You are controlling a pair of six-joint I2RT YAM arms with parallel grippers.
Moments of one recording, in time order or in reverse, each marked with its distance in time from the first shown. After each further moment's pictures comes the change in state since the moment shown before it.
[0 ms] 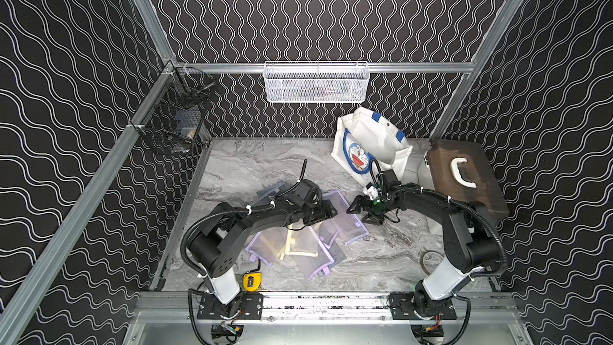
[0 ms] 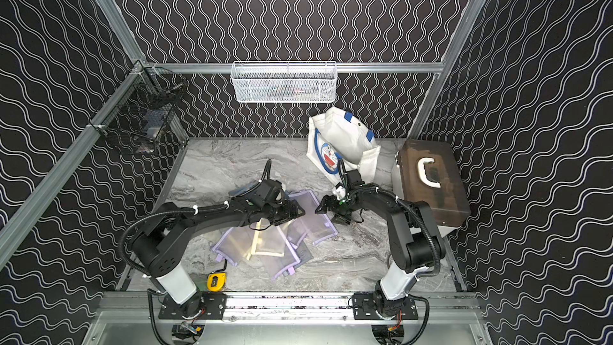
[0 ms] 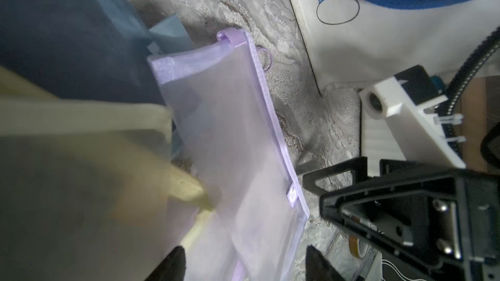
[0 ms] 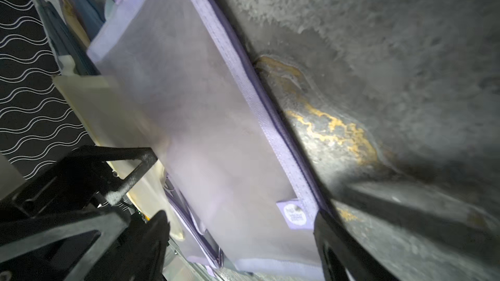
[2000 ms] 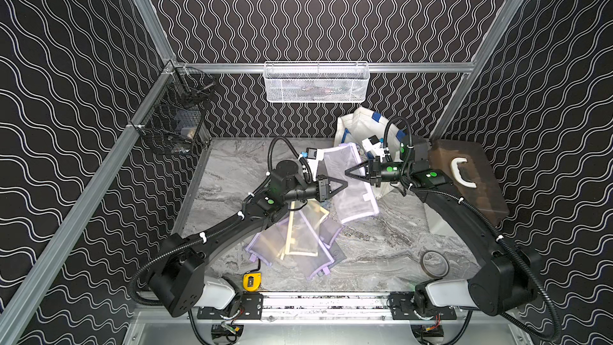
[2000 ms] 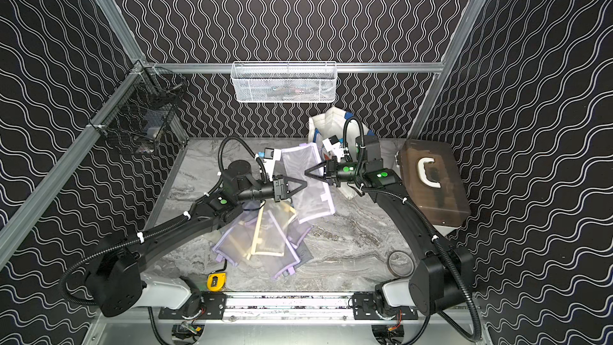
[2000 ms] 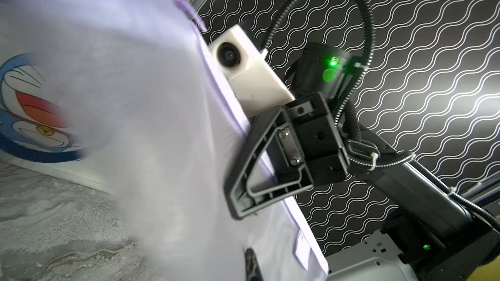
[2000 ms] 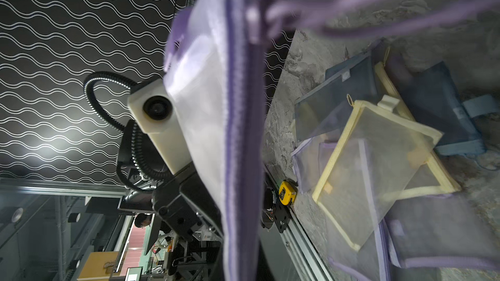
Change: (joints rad) left arm 0.036 -0.357 0.013 0.372 0.309 0.174; right arm 0.024 -0.326 0.286 0.217 -0.484 0.250
